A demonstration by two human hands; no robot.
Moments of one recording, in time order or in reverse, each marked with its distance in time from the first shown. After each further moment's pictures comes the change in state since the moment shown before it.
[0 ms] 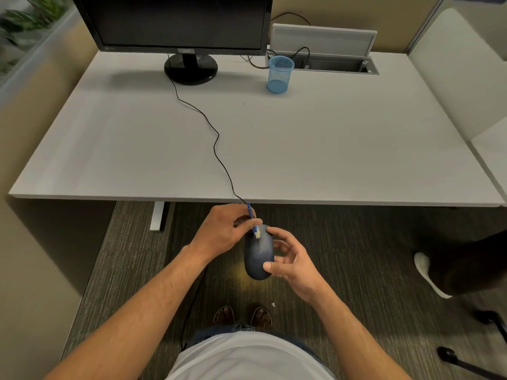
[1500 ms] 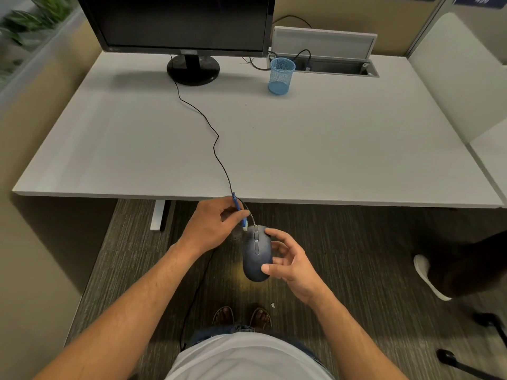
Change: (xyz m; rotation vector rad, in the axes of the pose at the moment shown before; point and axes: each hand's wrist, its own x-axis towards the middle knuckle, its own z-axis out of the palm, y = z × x) left_hand -0.006 -0.005 -0.018 -0.037 0.043 -0.163; right_hand -0.009 -0.003 0.010 -0.038 -0.014 -0.003
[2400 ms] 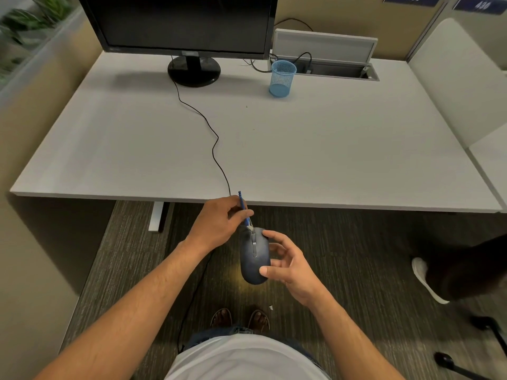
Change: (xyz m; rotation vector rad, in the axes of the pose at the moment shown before) left_hand 0.013 0.004 0.009 0.045 -0.022 -0.062; right_hand 0.007 0.001 0.000 -0.020 -0.002 0.022
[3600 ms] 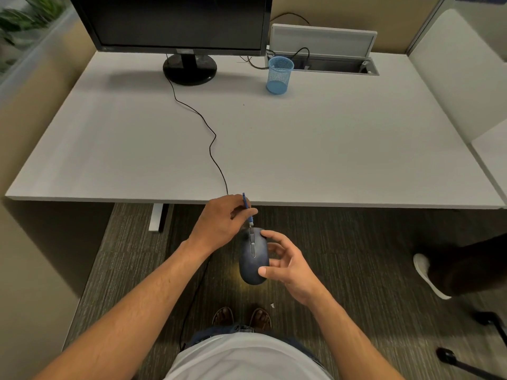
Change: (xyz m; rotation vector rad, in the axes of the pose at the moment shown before) left_hand 0.008 0.005 0.006 0.048 0.026 0.144; right_hand 0.003 -0.001 -0.004 0.011 -0.006 -0.003
